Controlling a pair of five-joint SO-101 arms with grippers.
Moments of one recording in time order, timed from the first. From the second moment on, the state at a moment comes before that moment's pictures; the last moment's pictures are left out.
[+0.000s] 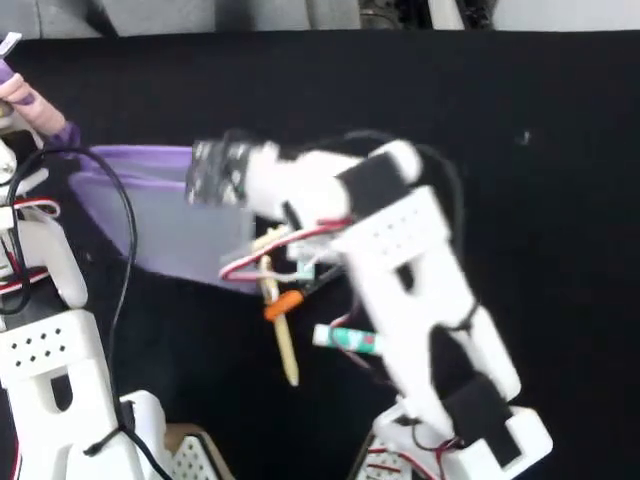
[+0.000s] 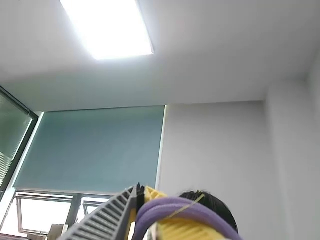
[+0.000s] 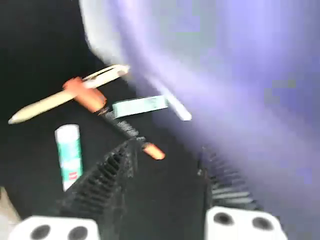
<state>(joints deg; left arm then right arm) -26.9 -52.4 47.6 -35.2 7.3 -29.6 -11.7 -5.8 95.5 55.4</state>
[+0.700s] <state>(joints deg) -29.7 -52.3 47.6 -35.2 7.3 -39.7 -11.6 39.4 63.1 63.8</state>
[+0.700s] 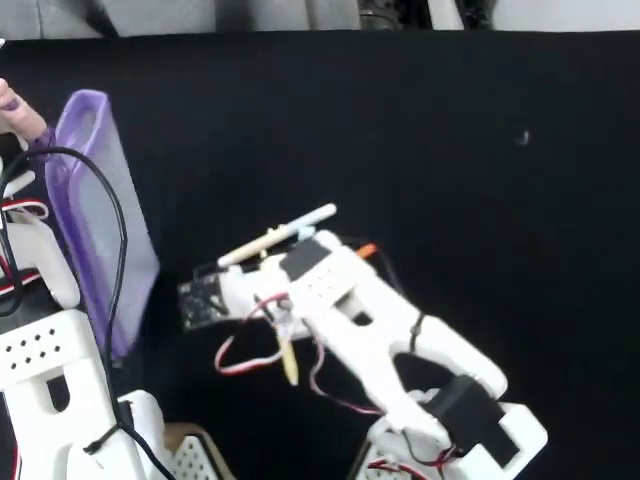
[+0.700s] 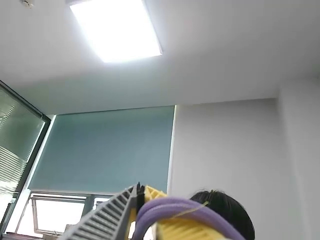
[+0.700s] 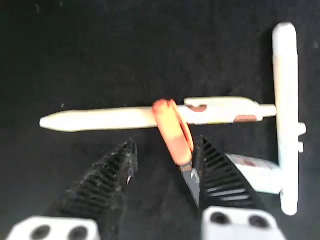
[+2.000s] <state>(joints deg) -29.7 -52.3 47.6 -35.2 7.3 -34.1 -29.5 45.1 56.1 63.4</state>
